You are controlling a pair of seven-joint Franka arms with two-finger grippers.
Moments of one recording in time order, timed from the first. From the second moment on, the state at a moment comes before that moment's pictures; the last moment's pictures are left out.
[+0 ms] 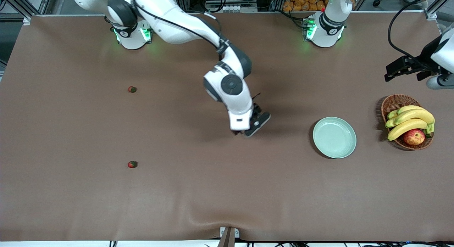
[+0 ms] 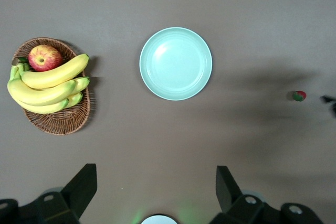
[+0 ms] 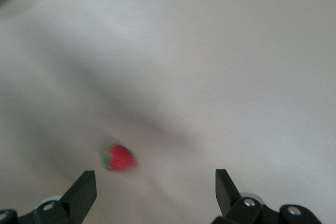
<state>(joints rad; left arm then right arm) 0.03 -0.01 -0.09 -1.57 -0.01 1.49 -0.07 0.81 0.93 -0.08 -1.07 0.19 2.14 -0.01</state>
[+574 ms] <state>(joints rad) -0.16 0.27 -0.24 -1.59 -0.01 1.73 -0.69 0.67 0.84 -0.34 -1.09 0.19 1.90 -0.01</state>
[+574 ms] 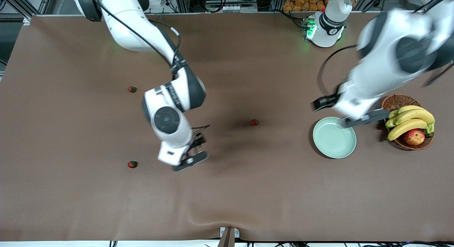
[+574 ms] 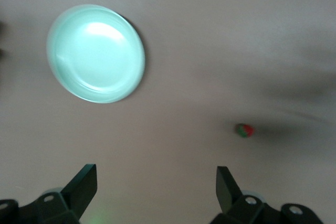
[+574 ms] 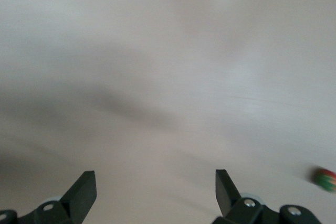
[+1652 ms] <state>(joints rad) -0.46 0.70 -0.24 -1.60 0.04 2.11 -1.86 0.51 0.68 -0.44 -1.36 0.22 1.89 -0.01</state>
